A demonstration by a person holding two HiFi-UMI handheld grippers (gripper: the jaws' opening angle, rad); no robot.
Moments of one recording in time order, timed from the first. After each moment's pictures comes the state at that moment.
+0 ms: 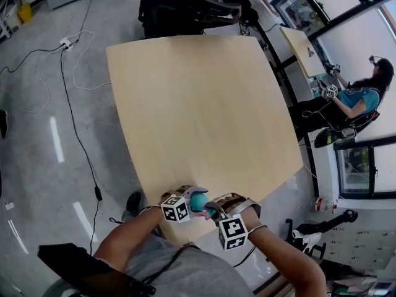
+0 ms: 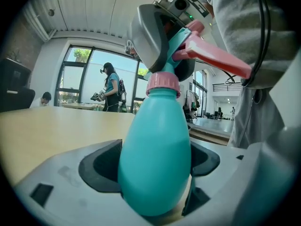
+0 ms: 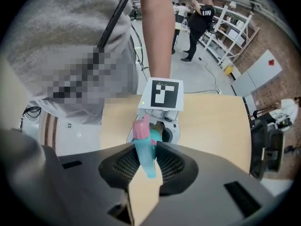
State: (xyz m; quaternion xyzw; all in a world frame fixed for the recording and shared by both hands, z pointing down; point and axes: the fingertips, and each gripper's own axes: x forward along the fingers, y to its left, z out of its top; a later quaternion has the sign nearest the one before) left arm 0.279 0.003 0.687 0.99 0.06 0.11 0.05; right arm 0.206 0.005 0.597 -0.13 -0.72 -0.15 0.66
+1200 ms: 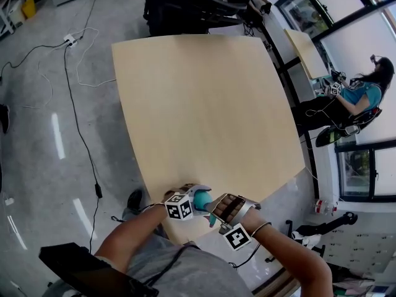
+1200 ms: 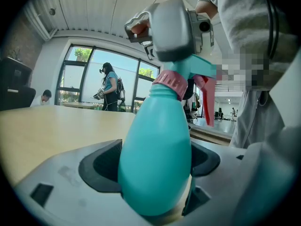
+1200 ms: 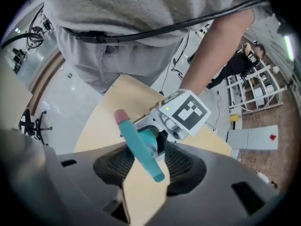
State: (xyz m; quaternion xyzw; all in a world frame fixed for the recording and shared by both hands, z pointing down) left arm 0.280 0.003 0.687 0.99 0.05 0.12 0.05; right arm 0.198 0.032 0.613 -0.21 -0.70 -0.36 0.58
